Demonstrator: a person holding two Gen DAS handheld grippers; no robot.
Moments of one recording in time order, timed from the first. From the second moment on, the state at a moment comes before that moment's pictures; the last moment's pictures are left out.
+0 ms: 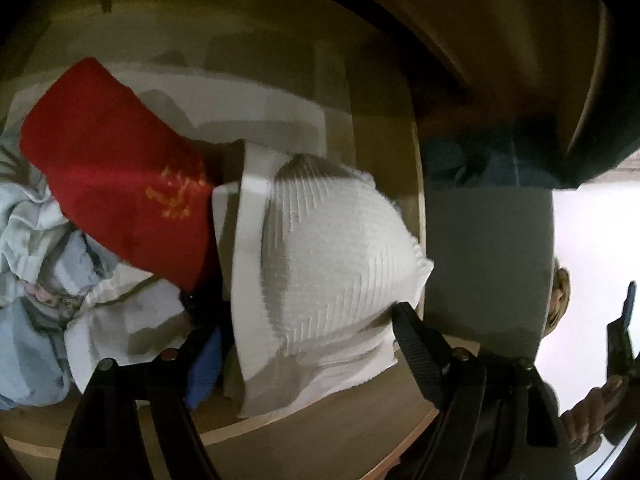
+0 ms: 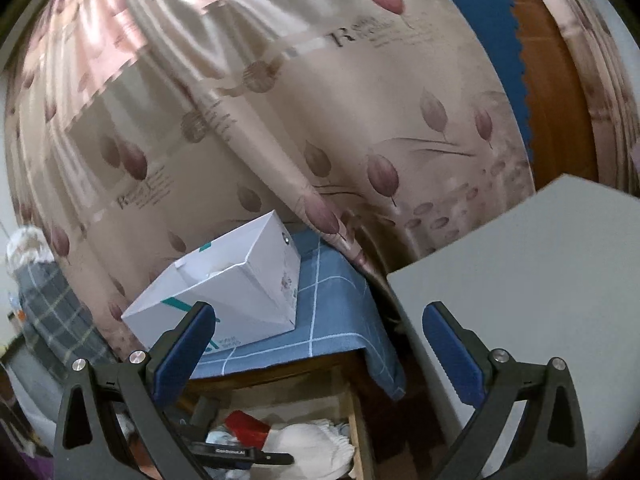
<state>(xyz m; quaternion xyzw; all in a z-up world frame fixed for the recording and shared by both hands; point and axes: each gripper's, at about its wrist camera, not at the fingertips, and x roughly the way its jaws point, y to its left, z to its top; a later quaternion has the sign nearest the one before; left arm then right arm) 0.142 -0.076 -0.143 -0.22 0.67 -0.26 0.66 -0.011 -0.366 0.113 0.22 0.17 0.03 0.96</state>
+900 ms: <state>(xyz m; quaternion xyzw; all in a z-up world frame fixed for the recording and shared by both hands) 0.062 -0.017 0.012 -0.23 0.49 -0.29 0.79 -0.002 -0.366 0.111 0.21 0.19 0.00 0.96</state>
